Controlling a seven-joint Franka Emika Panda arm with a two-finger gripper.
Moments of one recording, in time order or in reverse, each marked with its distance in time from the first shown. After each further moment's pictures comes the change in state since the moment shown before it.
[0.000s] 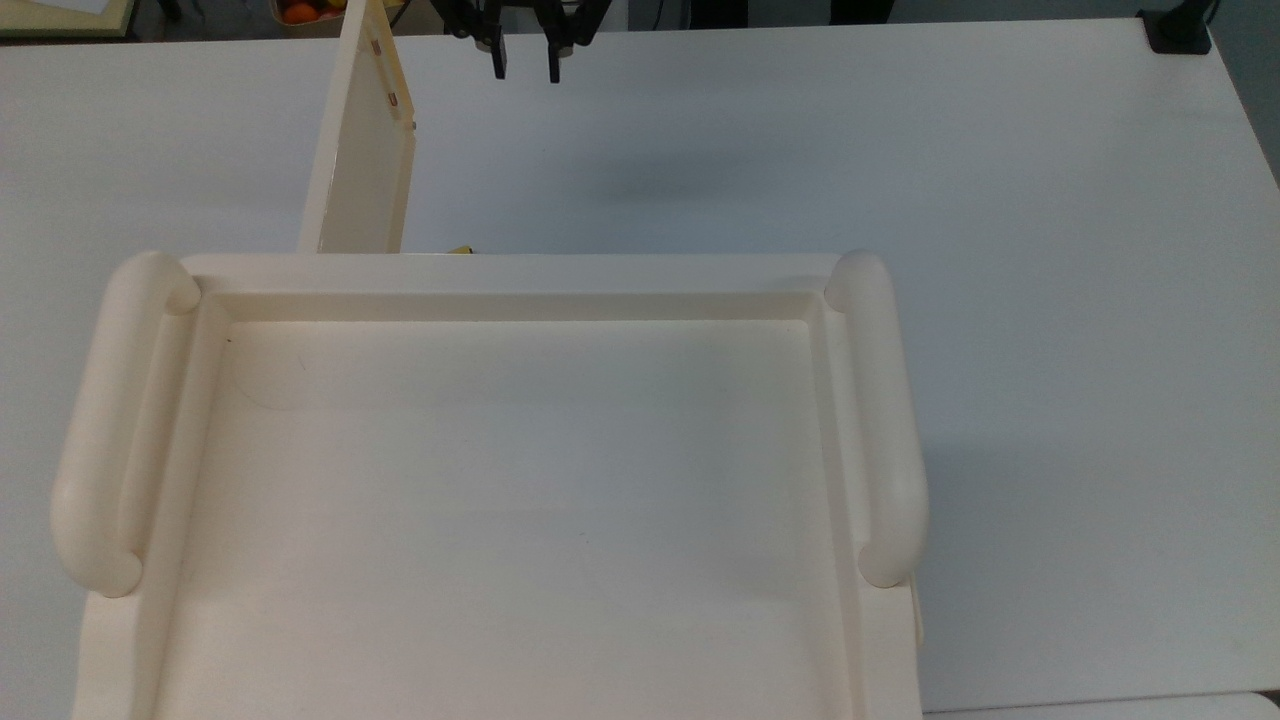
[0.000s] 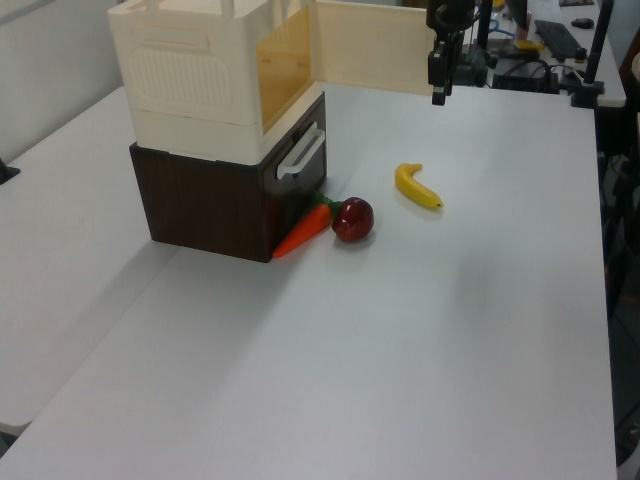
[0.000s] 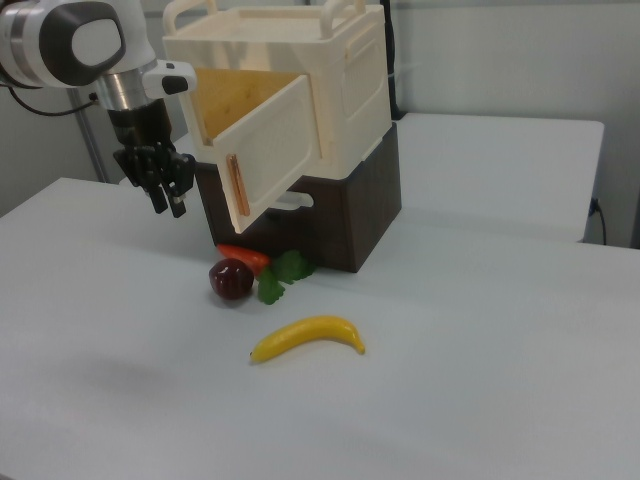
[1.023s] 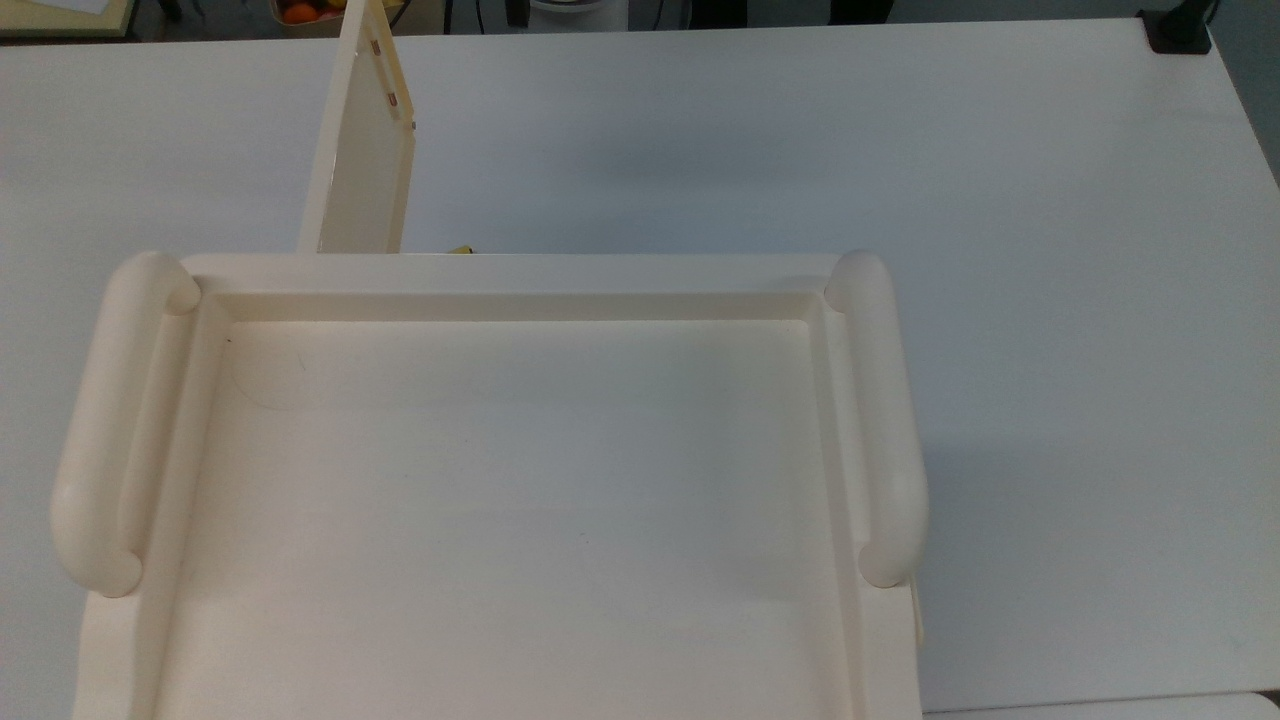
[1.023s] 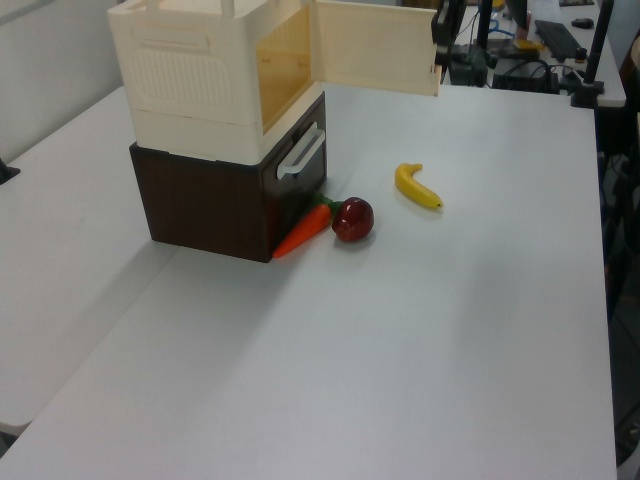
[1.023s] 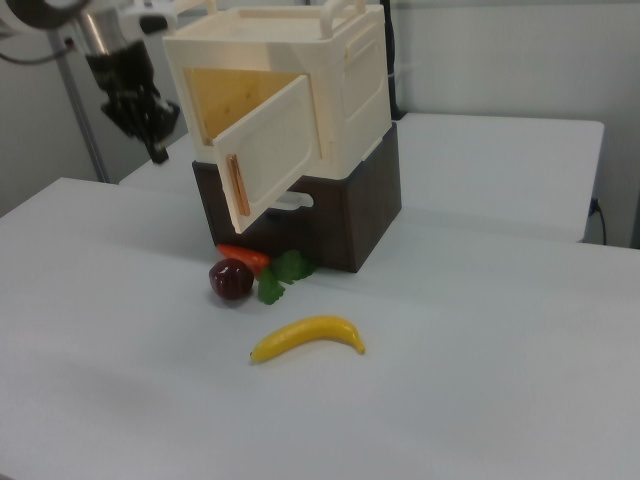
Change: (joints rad) arm 0.000 -0.012 -0.002 0.166 0.000 -0.076 0.000
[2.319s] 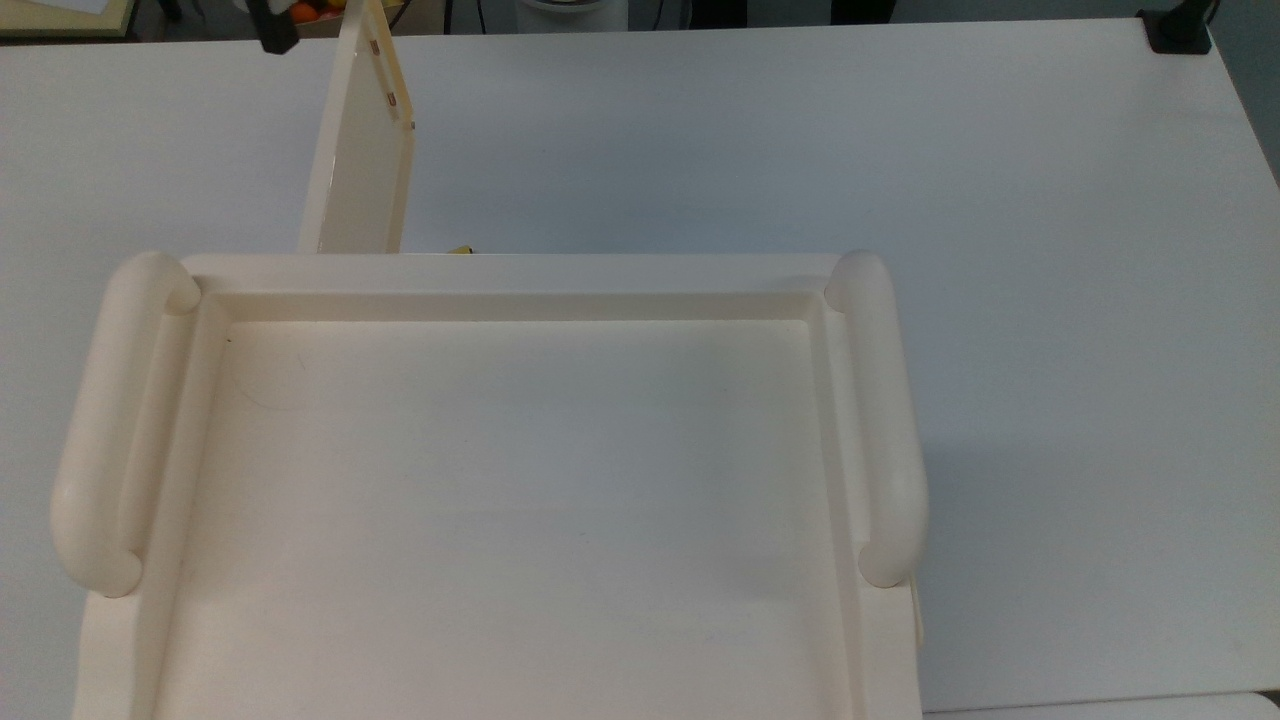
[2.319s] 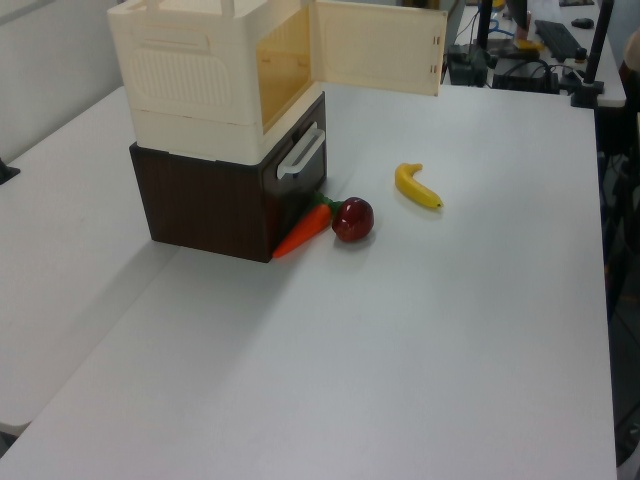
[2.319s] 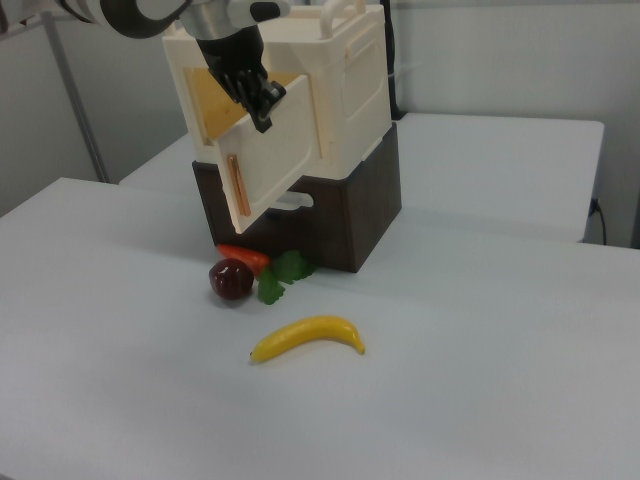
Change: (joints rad) arm -0.237 0.107 -0.058 0.129 0.220 0.205 -0.033
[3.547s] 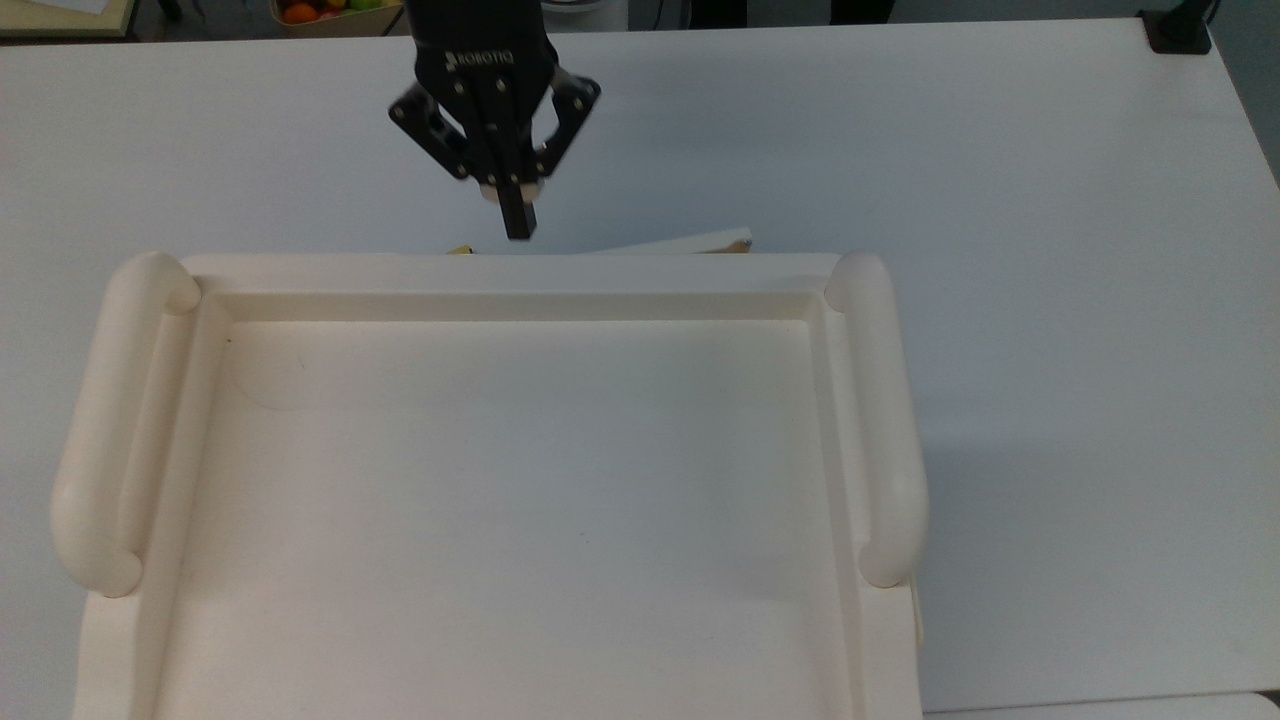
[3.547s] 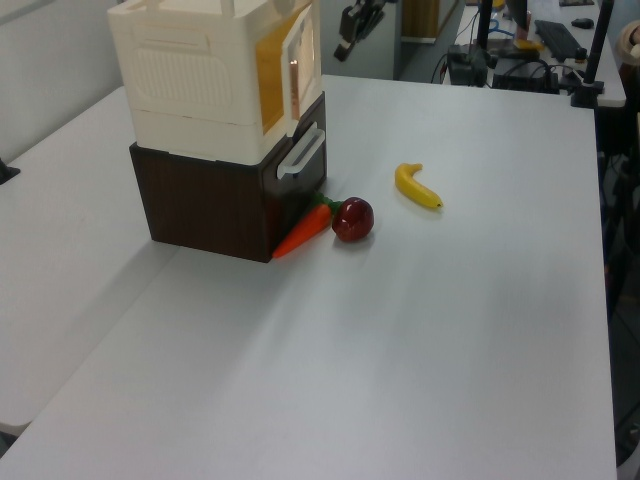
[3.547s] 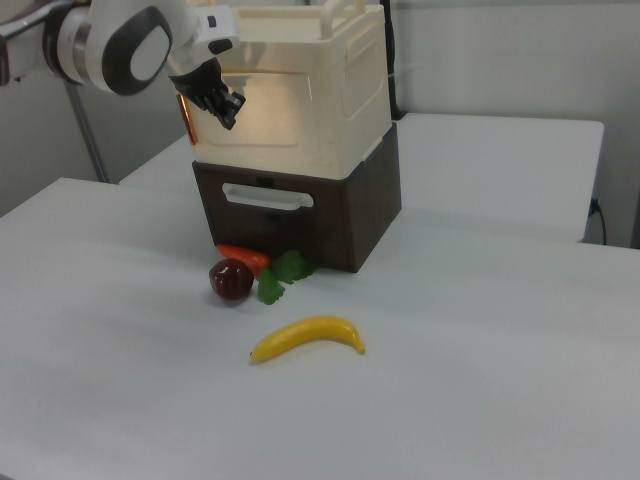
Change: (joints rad) arm 0.230 0.129 0.018 -0.075 -0.002 0.409 0.027
